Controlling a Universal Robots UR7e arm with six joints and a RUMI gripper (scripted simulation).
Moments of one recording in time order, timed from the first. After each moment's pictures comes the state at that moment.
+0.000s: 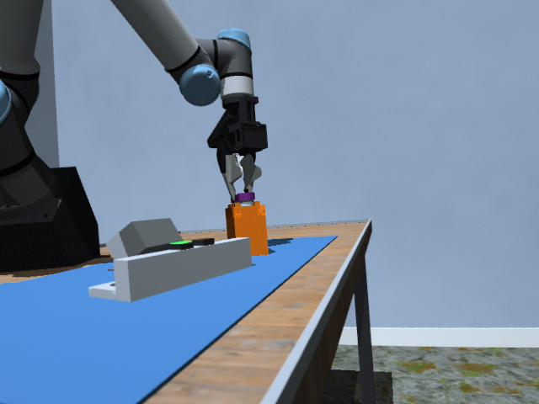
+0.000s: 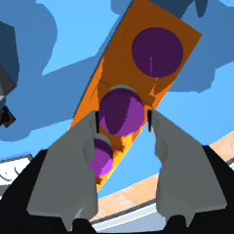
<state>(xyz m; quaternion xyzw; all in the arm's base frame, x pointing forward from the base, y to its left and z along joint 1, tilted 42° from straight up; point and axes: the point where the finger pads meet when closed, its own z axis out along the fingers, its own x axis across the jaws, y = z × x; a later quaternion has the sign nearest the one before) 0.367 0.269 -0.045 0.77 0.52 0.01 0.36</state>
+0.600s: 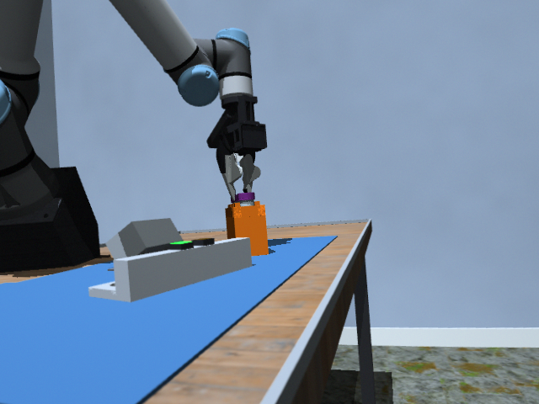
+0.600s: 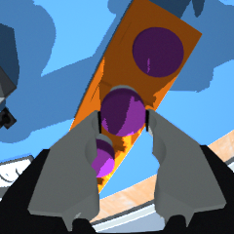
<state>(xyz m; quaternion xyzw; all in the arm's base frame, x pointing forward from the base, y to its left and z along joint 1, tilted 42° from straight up) 0.367 0.268 -0.045 0.77 0.52 0.01 0.36</state>
